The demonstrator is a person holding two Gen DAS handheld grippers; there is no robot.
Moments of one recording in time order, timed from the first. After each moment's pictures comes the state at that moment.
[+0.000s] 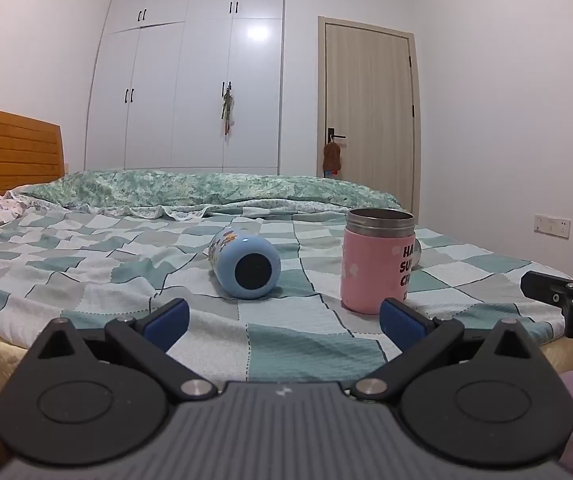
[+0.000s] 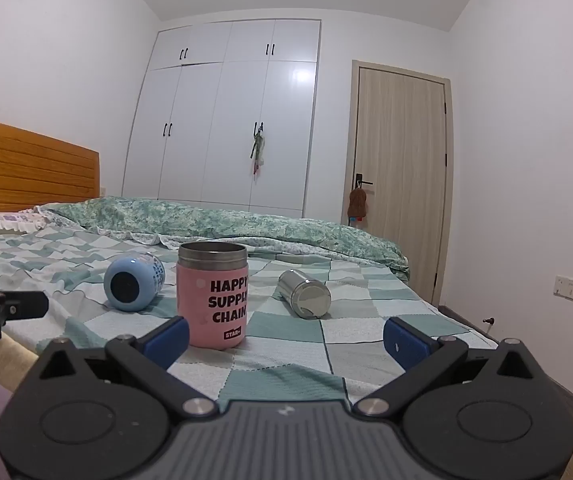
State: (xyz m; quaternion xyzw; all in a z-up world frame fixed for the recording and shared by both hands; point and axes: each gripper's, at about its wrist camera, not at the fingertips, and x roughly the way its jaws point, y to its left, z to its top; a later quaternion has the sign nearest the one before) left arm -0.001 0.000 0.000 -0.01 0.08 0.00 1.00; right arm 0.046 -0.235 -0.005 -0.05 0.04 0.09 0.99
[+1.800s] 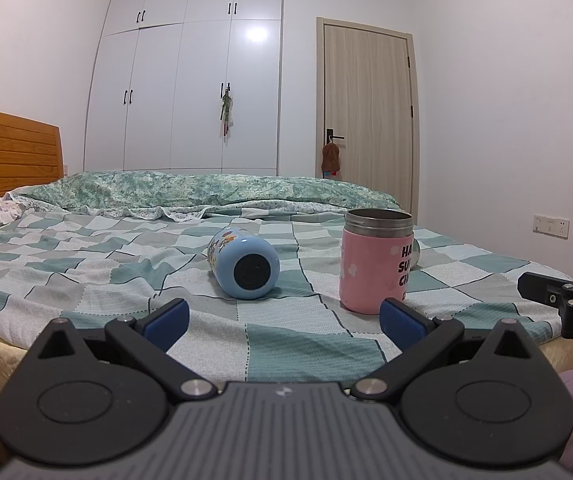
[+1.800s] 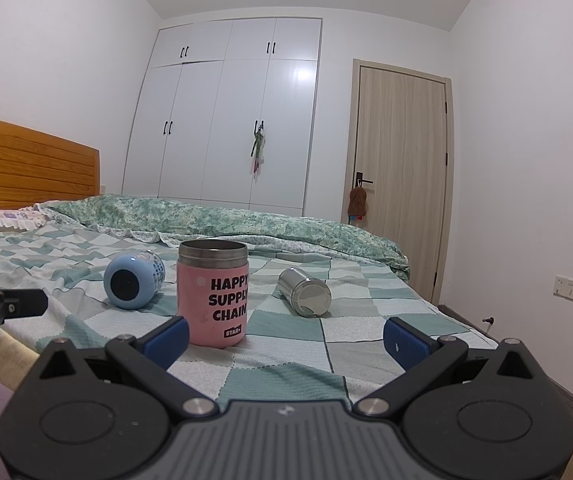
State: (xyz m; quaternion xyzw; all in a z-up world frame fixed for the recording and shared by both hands) left arm -0.001 -0.001 0.000 0.00 0.08 0.00 1.00; right arm 0.046 -0.234 -0.005 -0.05 0.04 0.09 0.99
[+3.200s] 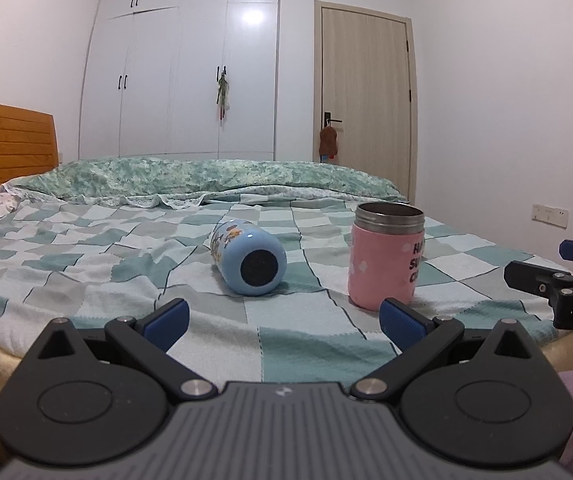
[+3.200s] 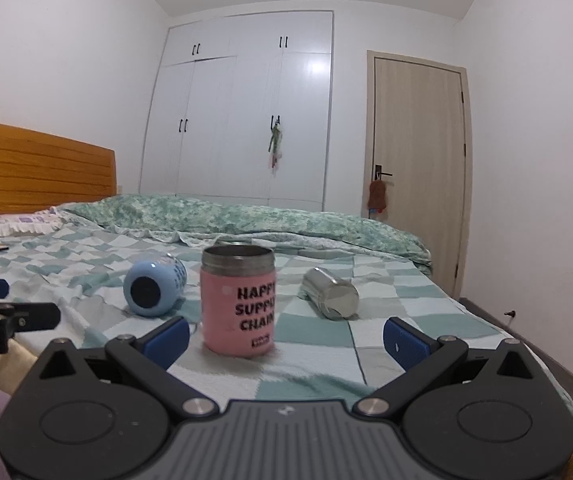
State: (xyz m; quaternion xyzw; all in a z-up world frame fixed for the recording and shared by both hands) left arm 0.019 0.011 0.014 0.00 0.11 -0.01 0.99; right arm 0.066 -0.218 0.006 -0.04 0.05 0.12 0.99
